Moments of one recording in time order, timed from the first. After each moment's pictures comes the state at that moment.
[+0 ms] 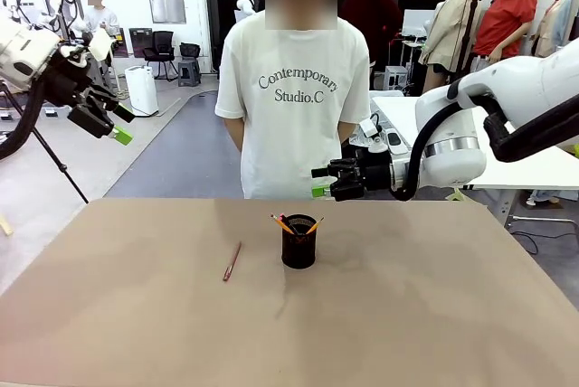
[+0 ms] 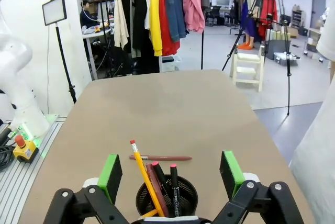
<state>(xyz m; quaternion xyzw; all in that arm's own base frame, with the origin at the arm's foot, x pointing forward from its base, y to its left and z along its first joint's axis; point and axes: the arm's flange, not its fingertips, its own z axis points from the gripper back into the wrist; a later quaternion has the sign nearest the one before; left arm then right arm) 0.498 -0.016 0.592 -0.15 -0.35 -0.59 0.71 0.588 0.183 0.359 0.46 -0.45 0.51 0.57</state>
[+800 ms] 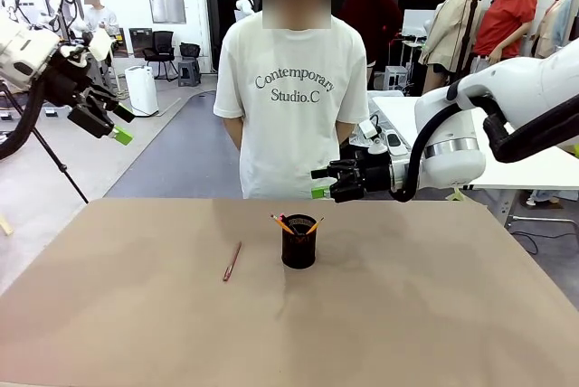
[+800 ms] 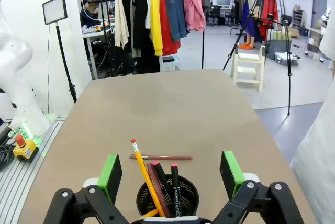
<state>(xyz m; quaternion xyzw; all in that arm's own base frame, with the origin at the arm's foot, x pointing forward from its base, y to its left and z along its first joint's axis) 0.498 -0.016 0.592 -0.15 -0.35 -0.59 0.71 0.587 0.183 0.357 0.45 -0.45 0.51 0.57</state>
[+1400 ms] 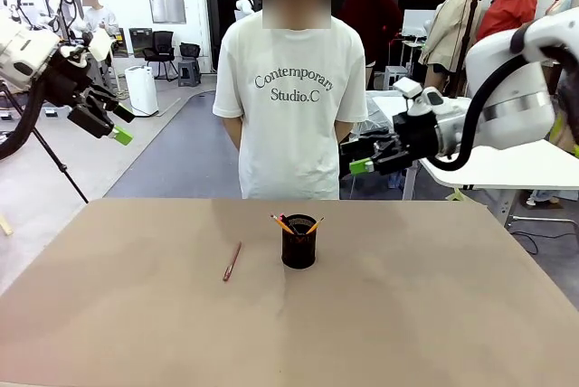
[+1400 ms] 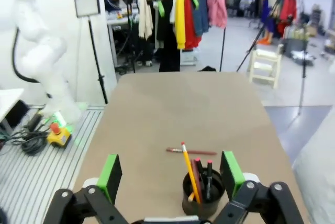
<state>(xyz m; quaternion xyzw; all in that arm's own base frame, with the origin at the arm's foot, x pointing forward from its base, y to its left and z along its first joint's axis) 0.498 -0.016 0.592 -0.15 -0.35 -0.59 0.71 0.536 0.123 0.464 0.44 -0.41 0.56 0.56</state>
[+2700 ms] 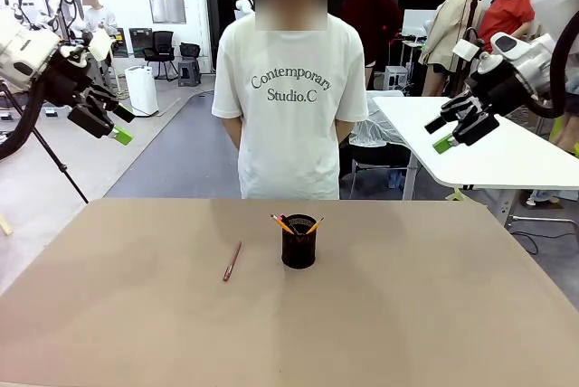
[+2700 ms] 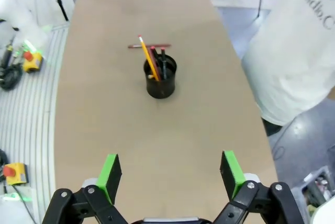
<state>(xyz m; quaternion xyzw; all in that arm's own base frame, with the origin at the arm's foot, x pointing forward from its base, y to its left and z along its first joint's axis) 0.498 -0.016 0.592 -0.15 -0.35 -0.59 0.71 0.536 -0.001 0.553 0.24 -0.31 0.59 0.70</state>
